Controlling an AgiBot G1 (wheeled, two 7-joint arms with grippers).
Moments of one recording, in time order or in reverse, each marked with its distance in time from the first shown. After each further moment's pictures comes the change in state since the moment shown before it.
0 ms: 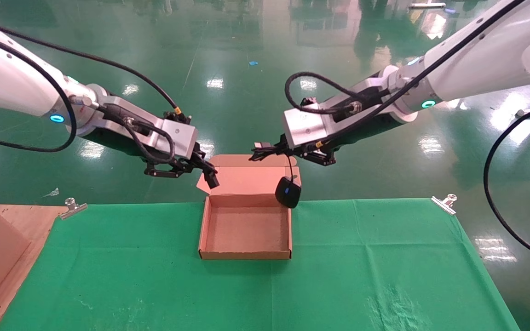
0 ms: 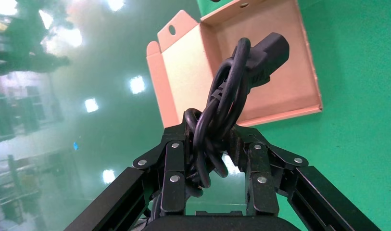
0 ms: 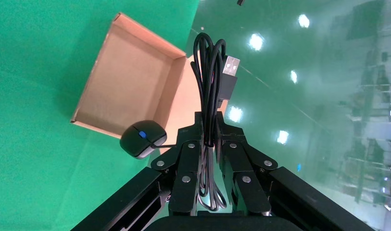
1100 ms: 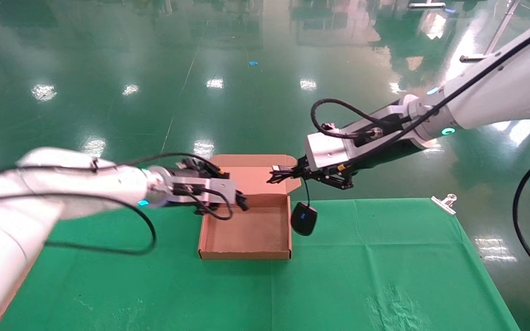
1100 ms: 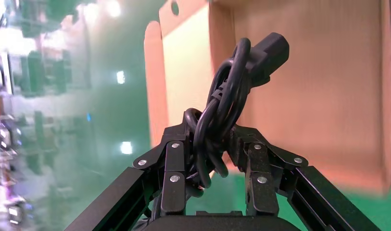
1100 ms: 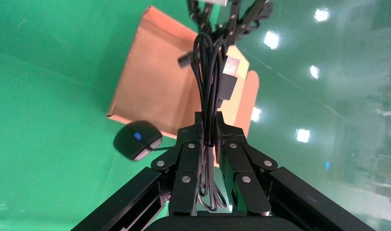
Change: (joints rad) left arm 0.410 0.050 -0.018 -0.198 -0.123 -0.518 -0.092; right arm -0.033 0.042 -0.071 -0.047 0.094 -0.029 -0.034
